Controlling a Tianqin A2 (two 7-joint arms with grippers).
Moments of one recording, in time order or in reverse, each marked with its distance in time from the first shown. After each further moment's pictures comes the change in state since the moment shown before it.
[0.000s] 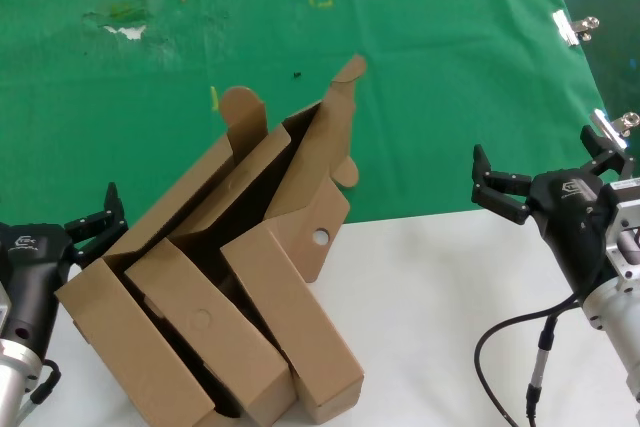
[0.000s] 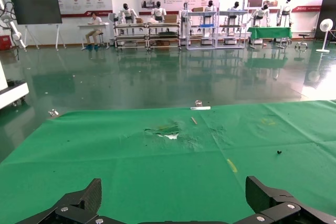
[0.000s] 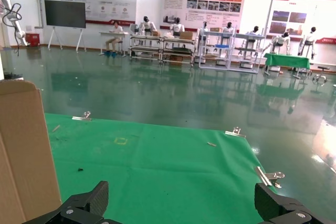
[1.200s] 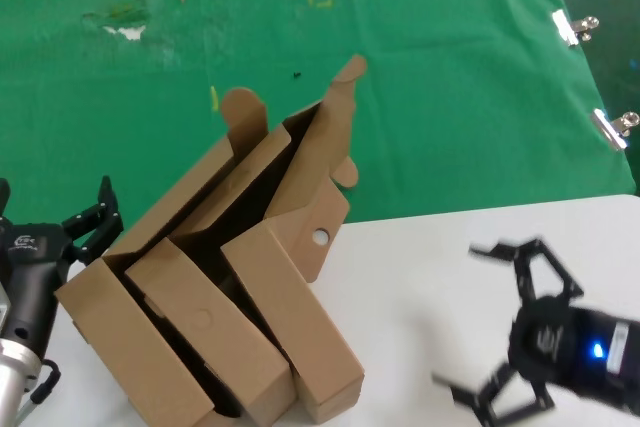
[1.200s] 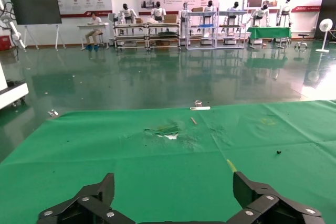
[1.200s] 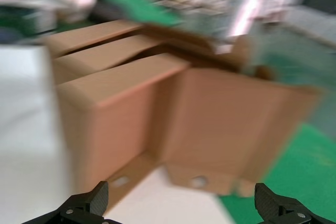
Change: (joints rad) left arm 0.000 0.000 0.000 0.000 0.000 0.000 0.000; right arm -0.231 0.495 0.090 0.224 0.136 -0.684 -0.207
